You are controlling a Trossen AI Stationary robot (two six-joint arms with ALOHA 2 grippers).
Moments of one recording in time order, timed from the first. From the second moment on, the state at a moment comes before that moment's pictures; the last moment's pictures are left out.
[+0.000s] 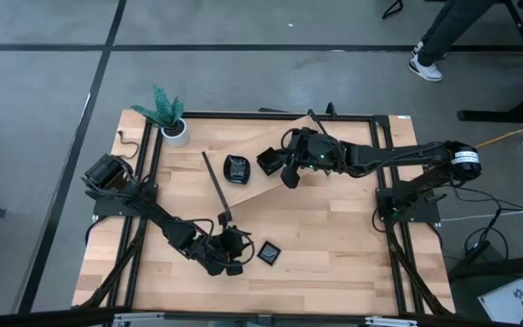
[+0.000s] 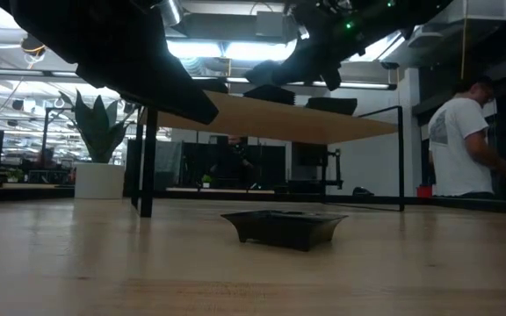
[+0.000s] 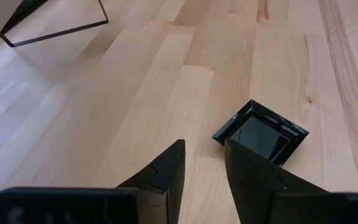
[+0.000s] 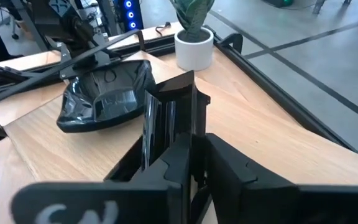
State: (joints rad) left arm -0.59 1.74 0.92 0.06 -0.76 -0.49; right arm -0.14 1.39 0.93 0.09 0.22 0.14
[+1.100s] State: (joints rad) left arm -0.60 1.74 0.92 0.14 -0.69 -0.39; right arm 0.03 1.32 0.93 0.06 0.22 -0.05
